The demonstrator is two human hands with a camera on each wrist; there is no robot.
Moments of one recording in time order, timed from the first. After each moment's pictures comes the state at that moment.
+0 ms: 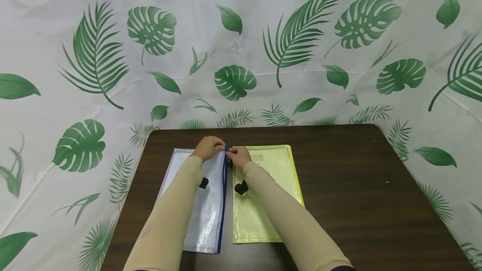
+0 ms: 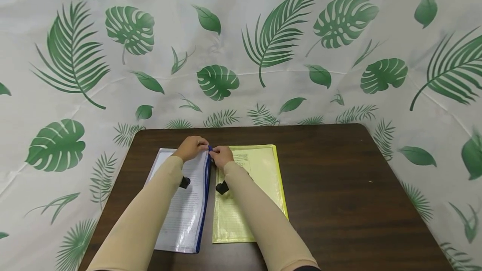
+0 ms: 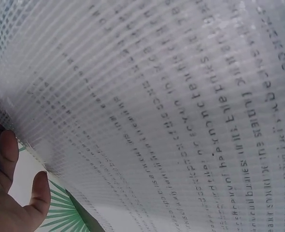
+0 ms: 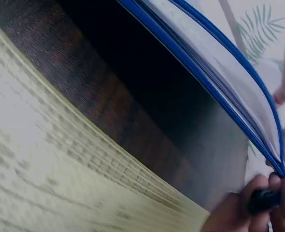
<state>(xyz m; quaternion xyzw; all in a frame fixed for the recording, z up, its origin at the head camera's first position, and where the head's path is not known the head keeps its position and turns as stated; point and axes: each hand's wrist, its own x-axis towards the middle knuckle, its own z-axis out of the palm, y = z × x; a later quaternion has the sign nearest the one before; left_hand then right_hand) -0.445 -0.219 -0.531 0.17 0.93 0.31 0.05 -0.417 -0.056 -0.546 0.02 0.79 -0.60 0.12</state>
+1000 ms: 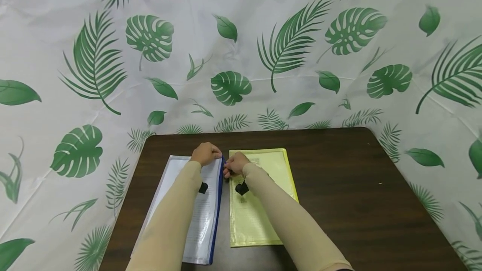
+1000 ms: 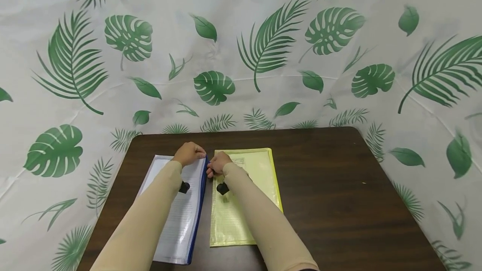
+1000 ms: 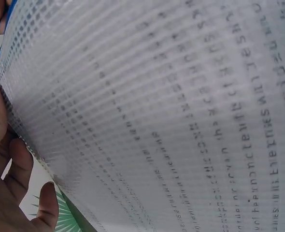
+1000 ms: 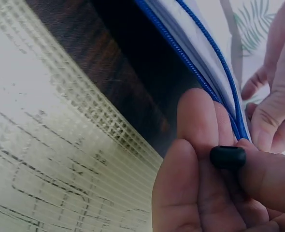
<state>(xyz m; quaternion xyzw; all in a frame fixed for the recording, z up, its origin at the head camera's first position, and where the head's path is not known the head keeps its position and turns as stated) -0.438 -0.215 -0.532 0.11 0.95 0.27 0.08 -0.402 -0.039 -0.517 -0.01 0.79 -0.54 0.28</state>
